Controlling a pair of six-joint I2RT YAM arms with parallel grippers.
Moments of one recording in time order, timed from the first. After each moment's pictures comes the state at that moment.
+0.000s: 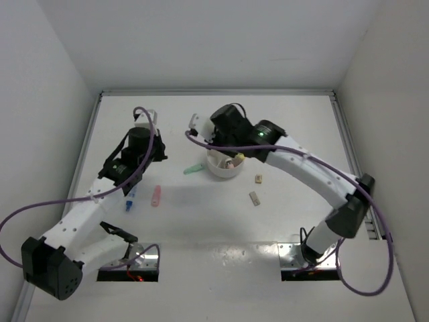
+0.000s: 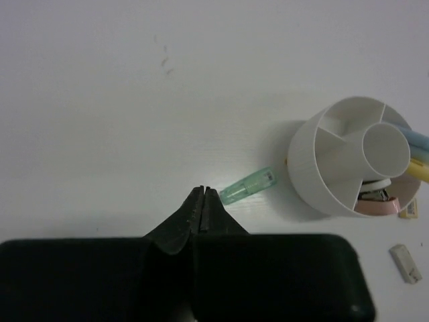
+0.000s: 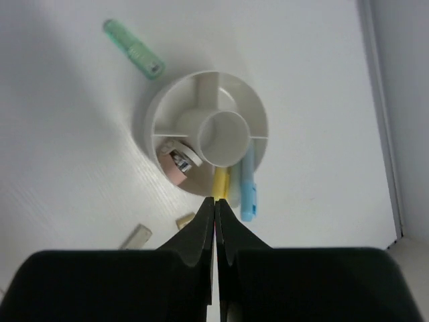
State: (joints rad) left arm -0.40 0.97 0.86 -0.31 -0.27 -0.35; right arm 0.89 1.69 1.68 -0.90 0.20 -0.48
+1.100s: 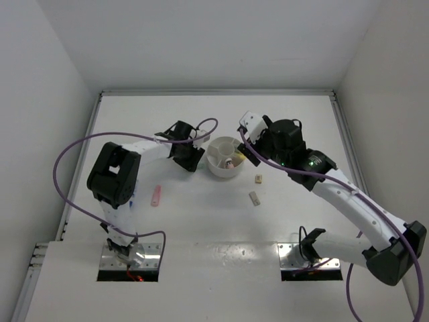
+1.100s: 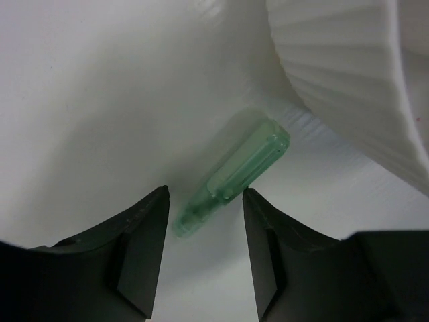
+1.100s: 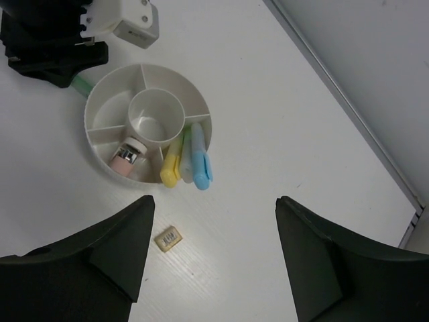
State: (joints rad) left arm -0.41 1.86 1.15 -0.39 0.17 0.18; right arm 0.64 1.13 1.04 -0.38 0.08 -0.43
